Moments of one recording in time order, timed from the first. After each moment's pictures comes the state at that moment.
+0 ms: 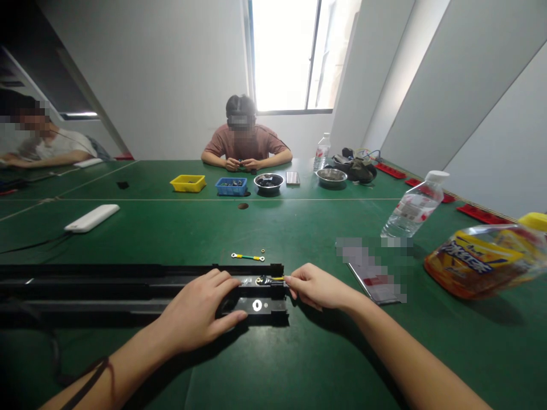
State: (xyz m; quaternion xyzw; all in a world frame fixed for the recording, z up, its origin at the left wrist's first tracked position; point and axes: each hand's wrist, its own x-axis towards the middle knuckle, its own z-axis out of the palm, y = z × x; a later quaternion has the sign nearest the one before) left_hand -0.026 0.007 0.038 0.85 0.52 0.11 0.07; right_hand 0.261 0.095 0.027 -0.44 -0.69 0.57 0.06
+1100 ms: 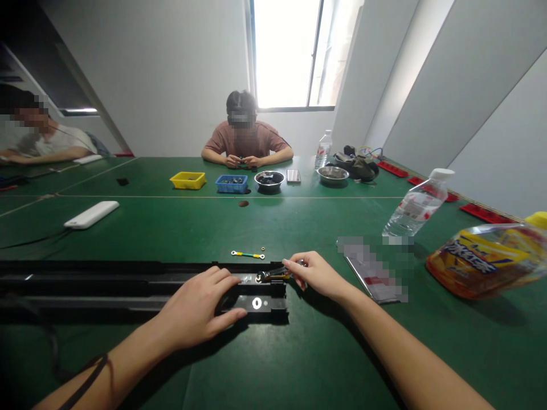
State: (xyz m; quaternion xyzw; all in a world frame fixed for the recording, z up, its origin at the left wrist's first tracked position) left_hand -0.026 0.007 0.038 0.85 0.51 0.11 0.07; right_hand 0.256 0.106 0.023 -0.46 -0.71 0.49 0.21
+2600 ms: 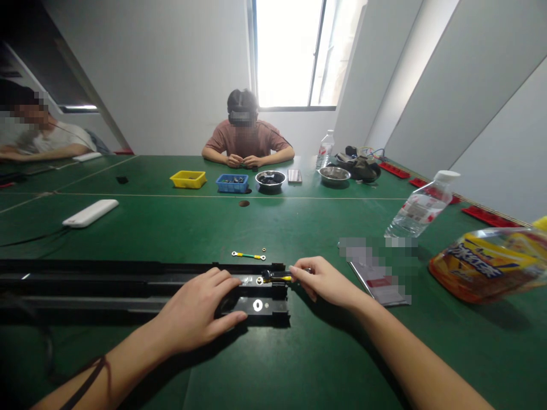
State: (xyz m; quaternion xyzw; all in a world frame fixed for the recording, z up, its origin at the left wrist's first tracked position) left_hand -0.028 0.007 0.038 0.85 0.51 0.12 0.07; right_hand 0.265 0.100 0.027 -0.46 -0.71 0.50 0.16
